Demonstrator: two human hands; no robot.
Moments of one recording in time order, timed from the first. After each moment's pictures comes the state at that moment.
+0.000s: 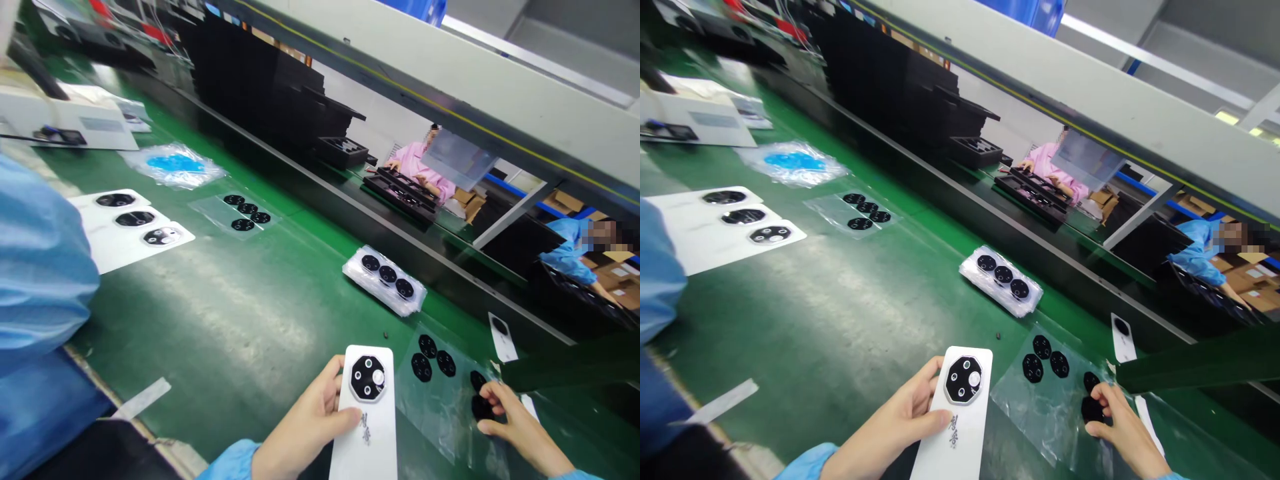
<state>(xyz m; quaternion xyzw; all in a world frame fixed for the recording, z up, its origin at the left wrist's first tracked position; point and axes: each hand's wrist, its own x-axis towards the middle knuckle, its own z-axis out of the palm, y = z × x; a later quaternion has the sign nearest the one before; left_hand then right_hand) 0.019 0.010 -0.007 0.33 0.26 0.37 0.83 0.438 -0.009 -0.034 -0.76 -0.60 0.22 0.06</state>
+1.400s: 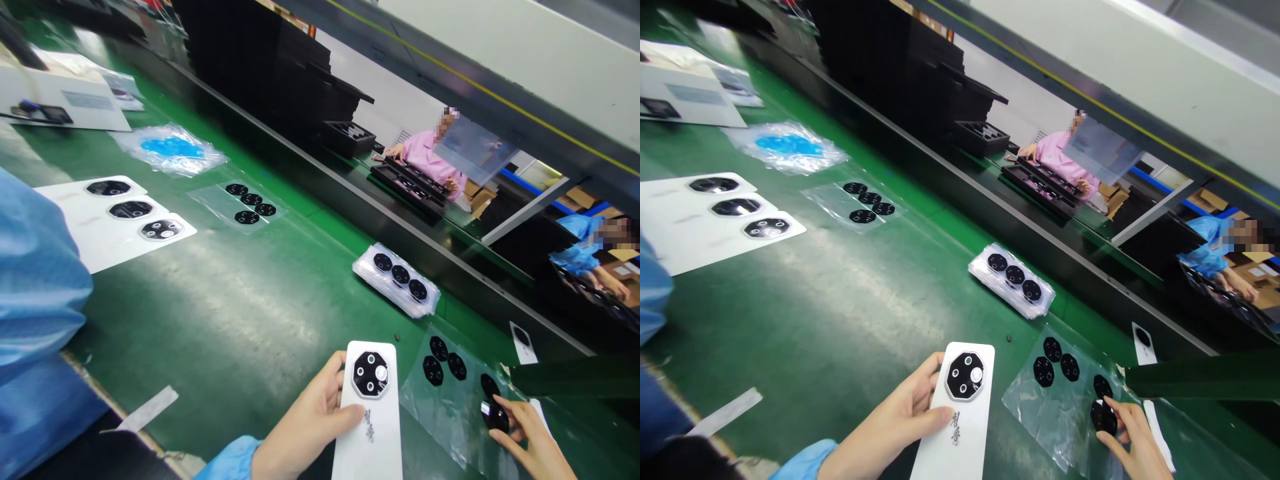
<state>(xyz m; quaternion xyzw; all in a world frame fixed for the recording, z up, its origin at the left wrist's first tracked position) 0.001 0.023 -0.007 0.31 0.24 0.38 0.84 0.446 -0.036 -0.036 -0.76 -0.63 0.15 0.06</state>
